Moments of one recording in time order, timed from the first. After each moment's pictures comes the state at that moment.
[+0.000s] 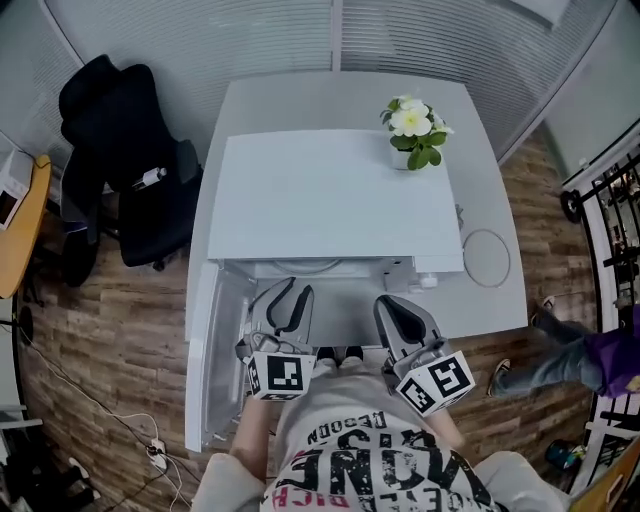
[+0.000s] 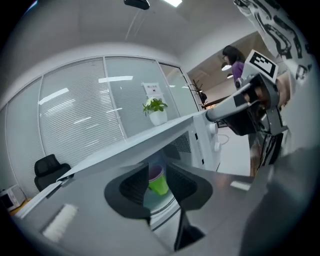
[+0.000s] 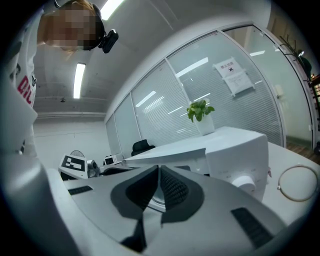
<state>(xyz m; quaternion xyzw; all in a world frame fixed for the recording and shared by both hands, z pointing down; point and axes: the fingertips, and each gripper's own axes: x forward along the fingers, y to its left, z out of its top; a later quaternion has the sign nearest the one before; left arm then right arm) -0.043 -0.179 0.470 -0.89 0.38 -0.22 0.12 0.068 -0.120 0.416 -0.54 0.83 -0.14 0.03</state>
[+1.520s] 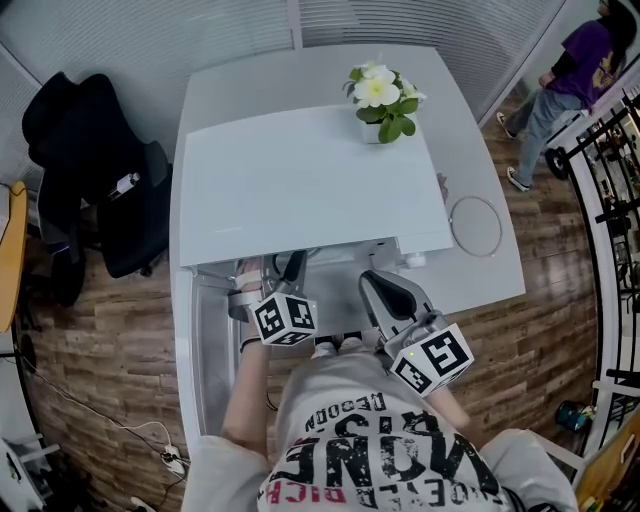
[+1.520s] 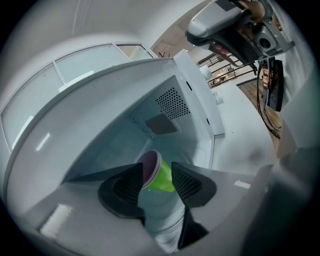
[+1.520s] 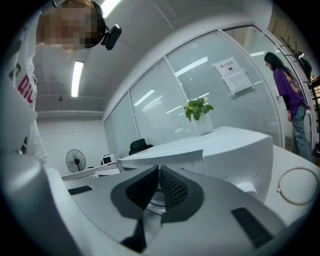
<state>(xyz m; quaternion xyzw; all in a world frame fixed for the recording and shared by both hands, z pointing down) 0.005 -0.246 0.549 -0.84 0.29 -0.38 0.25 0.074 -0.136 0.419 -0.55 0.82 -0.15 0.02</state>
